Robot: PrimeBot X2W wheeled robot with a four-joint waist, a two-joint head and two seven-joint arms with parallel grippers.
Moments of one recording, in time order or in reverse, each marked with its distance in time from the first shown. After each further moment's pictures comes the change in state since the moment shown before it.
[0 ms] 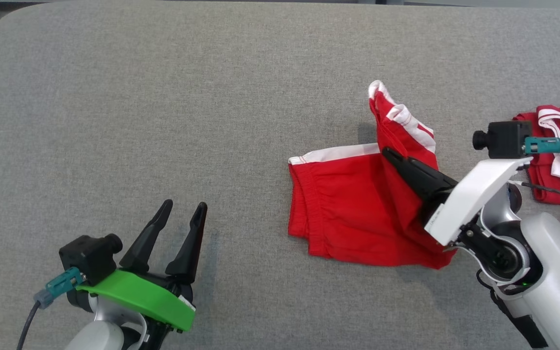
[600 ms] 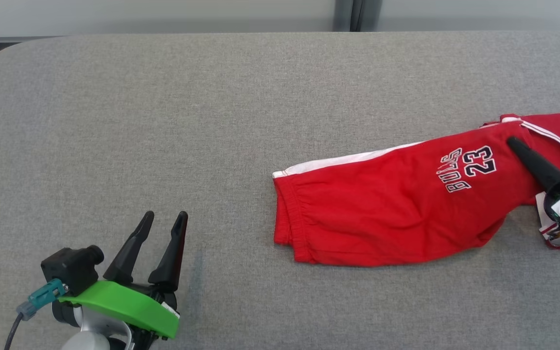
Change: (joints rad) left arm 0.041 0.019 0.040 0.028 -0.038 -0.004 -0.029; right arm 0.102 -0.160 -0.305 0.198 0.304 0.098 0.009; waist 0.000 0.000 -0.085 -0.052
